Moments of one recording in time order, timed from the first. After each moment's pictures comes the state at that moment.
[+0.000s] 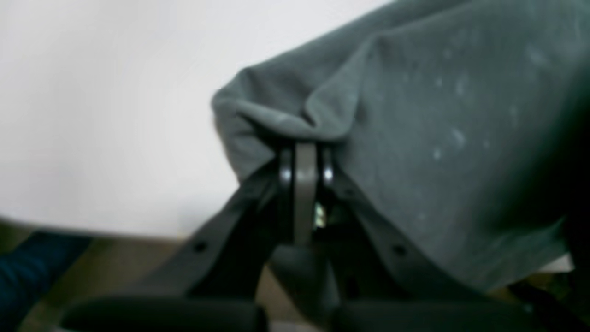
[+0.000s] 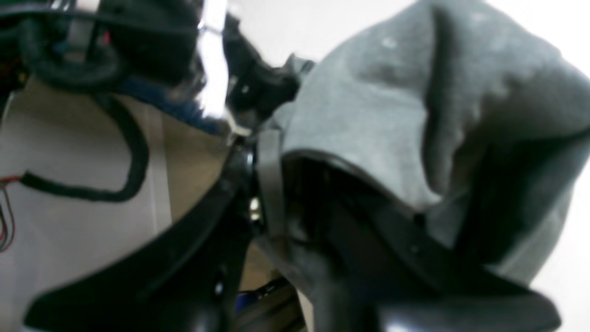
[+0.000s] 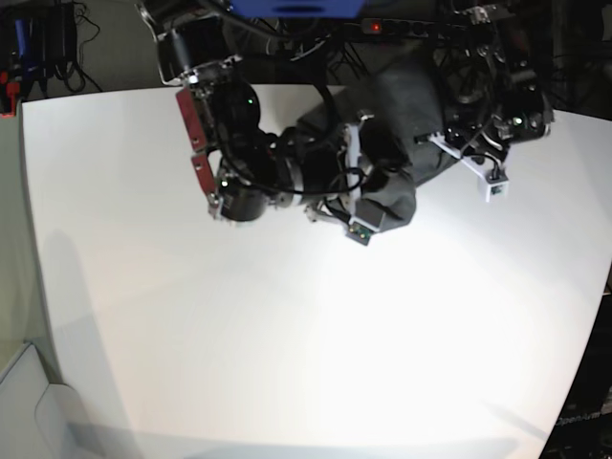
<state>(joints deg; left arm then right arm) 11.2 -1.4 -19.3 100.4 -12.8 -7.0 73.2 5.2 -6.2 -17.6 92.8 40.9 39.7 -75.1</state>
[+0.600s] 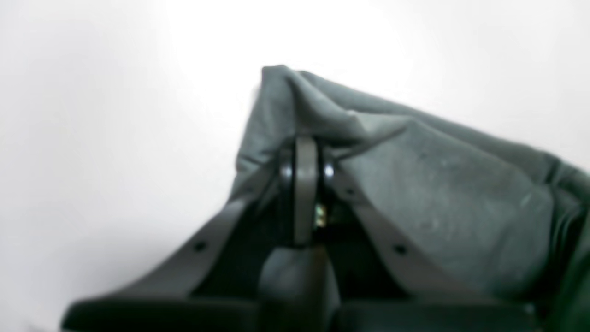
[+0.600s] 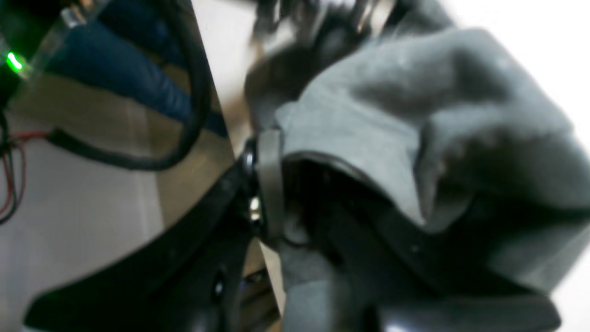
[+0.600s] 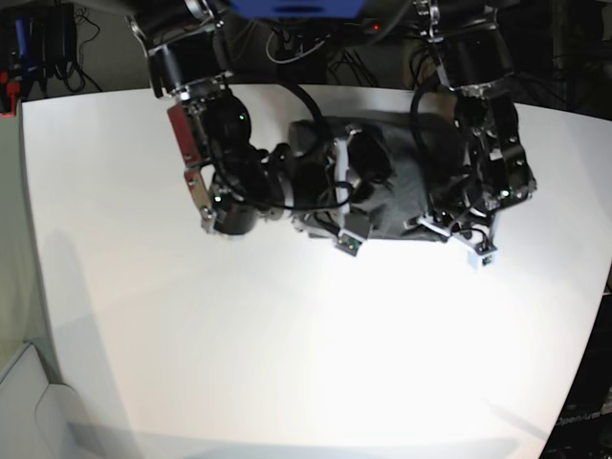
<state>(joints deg) -6.0 0.4 -19.1 81.4 -13.3 -6.9 58.5 8.2 -4.3 -17.2 88.9 40.7 39.7 -74.8</state>
